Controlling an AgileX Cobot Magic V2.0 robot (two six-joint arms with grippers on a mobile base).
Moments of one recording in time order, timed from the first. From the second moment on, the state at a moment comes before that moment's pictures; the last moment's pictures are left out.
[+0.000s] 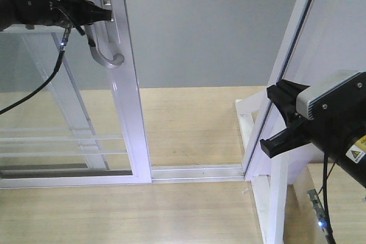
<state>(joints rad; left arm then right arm) -0.16 1.88 -1.50 -0.10 0.32 0.10 0.45 1.01 -0.35 0.07 -0.34 -0.27</state>
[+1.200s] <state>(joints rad) -0.02 1.26 -0.91 -0.06 0.25 0.20 0.45 0.96 -0.35 0.07 -0.34 -0.25</state>
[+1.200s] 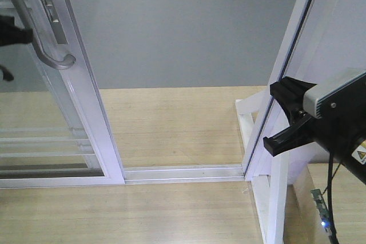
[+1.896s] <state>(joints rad) -0.02 0.34 -0.34 -0.43 0.42 0.44 0.45 0.37 -0.35 0.07 0.25 -0.21</state>
